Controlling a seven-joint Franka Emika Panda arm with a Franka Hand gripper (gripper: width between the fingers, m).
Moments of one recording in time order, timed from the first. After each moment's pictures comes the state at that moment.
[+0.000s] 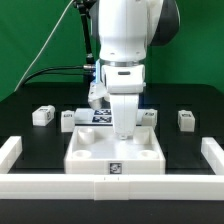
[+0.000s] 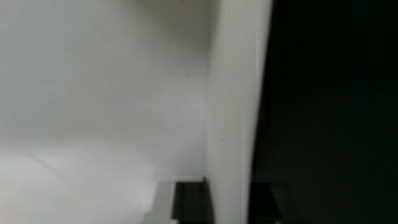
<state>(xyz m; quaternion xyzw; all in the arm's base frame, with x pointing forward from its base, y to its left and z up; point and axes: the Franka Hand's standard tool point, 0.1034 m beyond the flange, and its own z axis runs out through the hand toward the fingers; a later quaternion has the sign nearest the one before) 0.449 -0.005 0.008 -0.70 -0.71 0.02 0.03</state>
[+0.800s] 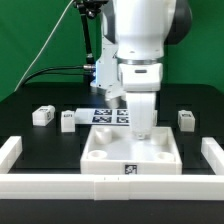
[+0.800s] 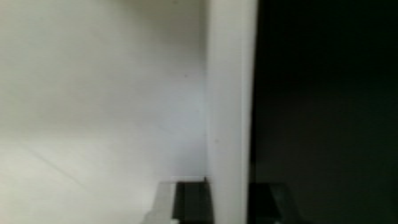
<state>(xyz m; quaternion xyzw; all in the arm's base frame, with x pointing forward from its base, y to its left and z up) 0.456 0.051 0.010 -0.73 -0.68 0.00 0.03</state>
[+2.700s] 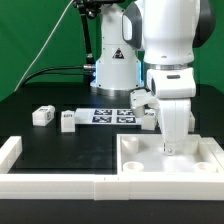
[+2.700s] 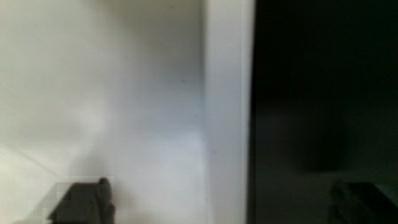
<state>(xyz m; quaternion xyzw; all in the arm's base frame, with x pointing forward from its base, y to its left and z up) 0.493 0.082 0.007 -0.71 -0.70 -0.01 0.03</state>
